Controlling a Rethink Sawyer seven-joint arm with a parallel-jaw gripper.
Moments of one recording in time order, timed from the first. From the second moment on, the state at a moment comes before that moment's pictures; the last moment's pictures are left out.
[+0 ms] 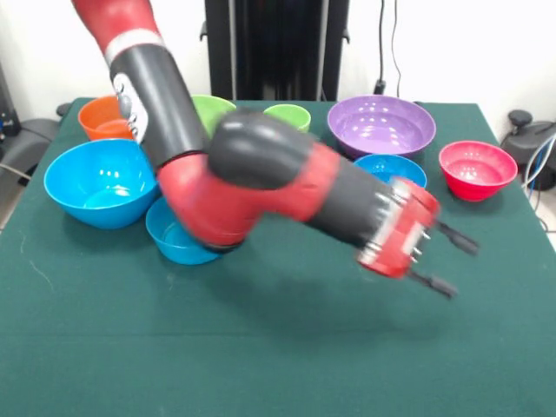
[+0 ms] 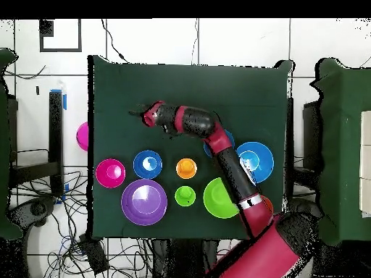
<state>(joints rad) -0.99 0.35 1.24 1.35 -0.62 0.77 1.01</state>
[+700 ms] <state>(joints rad) -0.27 -0.37 0.66 1.65 -0.66 0.34 1.86</state>
